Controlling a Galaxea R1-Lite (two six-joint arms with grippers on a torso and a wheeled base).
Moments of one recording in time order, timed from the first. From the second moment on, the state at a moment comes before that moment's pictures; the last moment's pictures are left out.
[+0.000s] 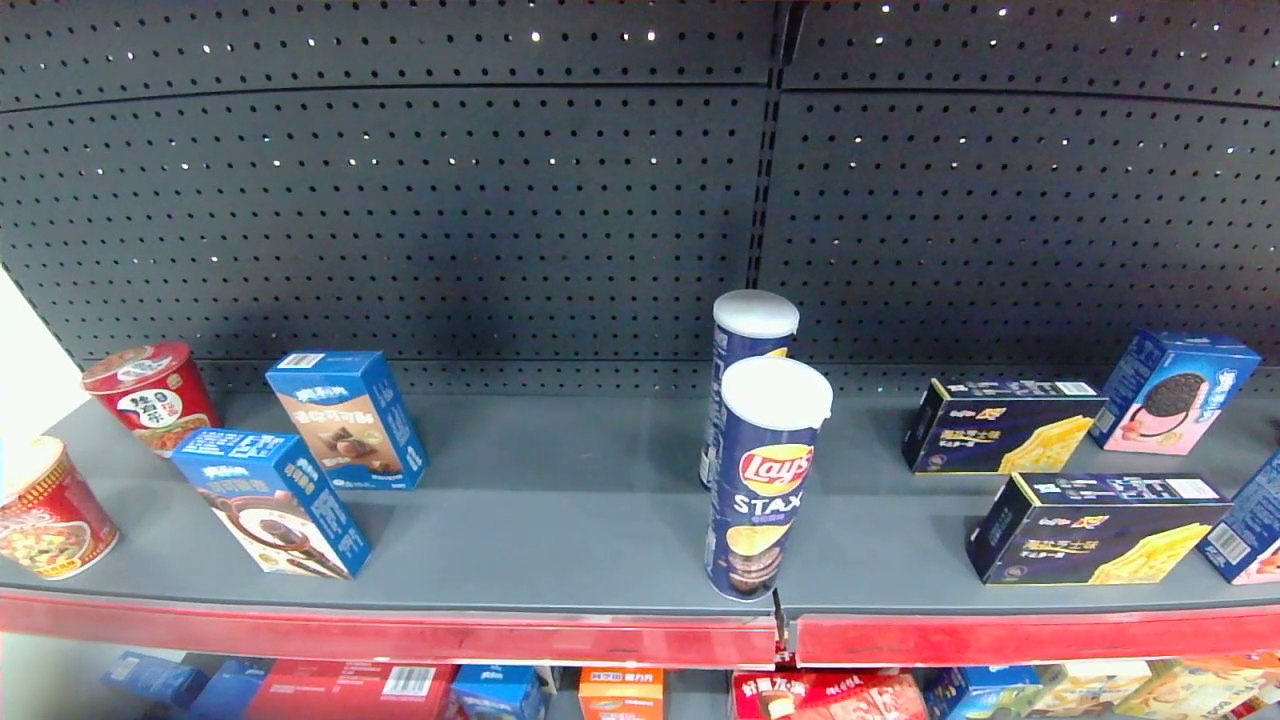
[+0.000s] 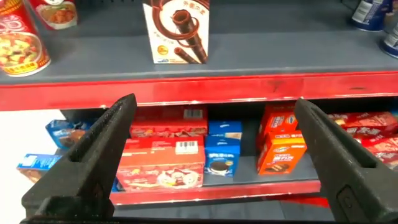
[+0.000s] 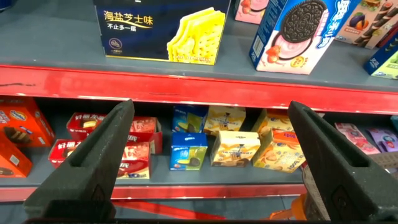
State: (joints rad) left arm -0.04 0.06 0.00 -0.05 -0.05 -0.01; right arm 0.18 0.09 -0.01 -0.06 -0.29 -0.13
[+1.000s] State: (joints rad) left arm -0.04 0.07 0.00 -0.05 -0.07 -0.03; right arm 0.18 0.09 -0.01 -0.06 -0.29 -0.13
